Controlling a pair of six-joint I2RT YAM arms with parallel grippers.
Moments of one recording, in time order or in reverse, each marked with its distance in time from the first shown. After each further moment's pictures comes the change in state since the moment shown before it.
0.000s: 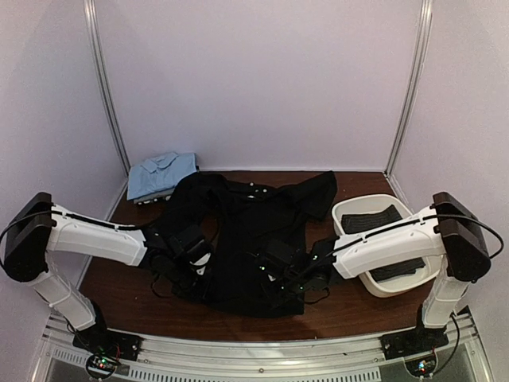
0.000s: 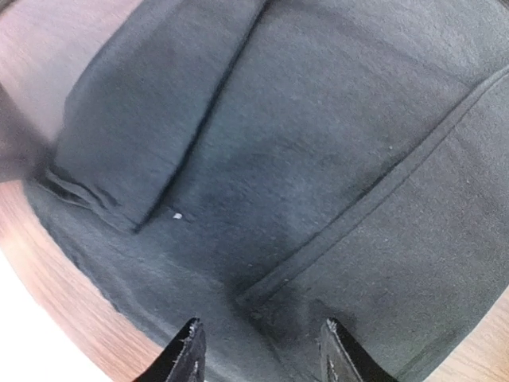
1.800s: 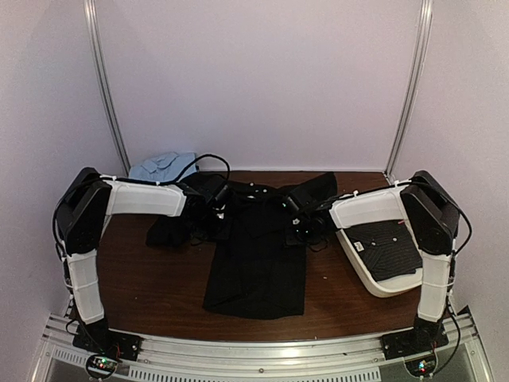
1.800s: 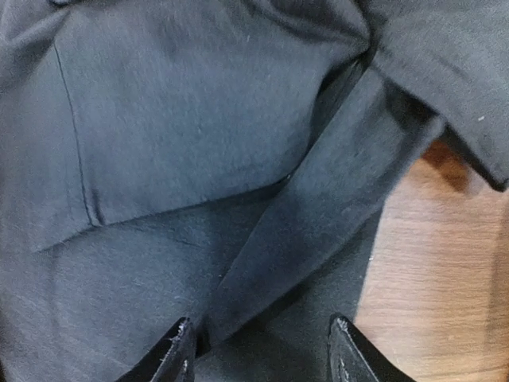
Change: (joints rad) left arm 0.215 0.416 0.572 -0.042 -0.294 0.179; right arm -0.433 0.194 0.172 0.079 0.108 -0.033
